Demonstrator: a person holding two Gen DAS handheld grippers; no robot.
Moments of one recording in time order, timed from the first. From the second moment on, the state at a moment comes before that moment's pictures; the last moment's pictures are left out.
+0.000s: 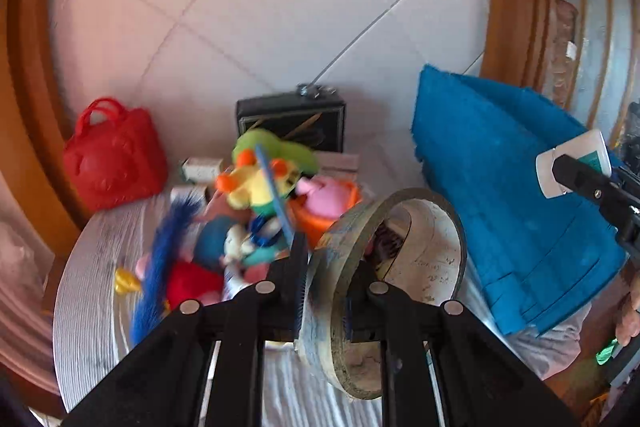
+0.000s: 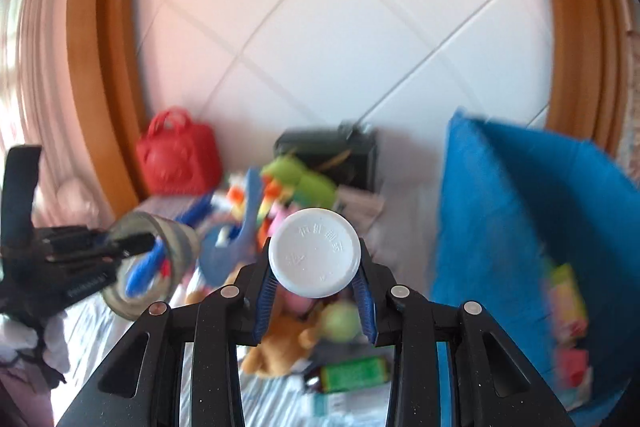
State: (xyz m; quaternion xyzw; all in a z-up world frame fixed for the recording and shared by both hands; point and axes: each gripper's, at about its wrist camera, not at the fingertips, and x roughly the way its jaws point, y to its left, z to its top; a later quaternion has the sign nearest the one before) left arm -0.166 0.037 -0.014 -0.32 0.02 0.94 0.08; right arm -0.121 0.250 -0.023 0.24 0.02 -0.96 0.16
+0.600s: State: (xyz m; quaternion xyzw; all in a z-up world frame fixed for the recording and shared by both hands) left arm -0.181 0.373 0.040 -0.30 0.11 0.91 0.25; right arm -0.126 0.511 -0.005 0.31 0.06 -0.95 -0.08
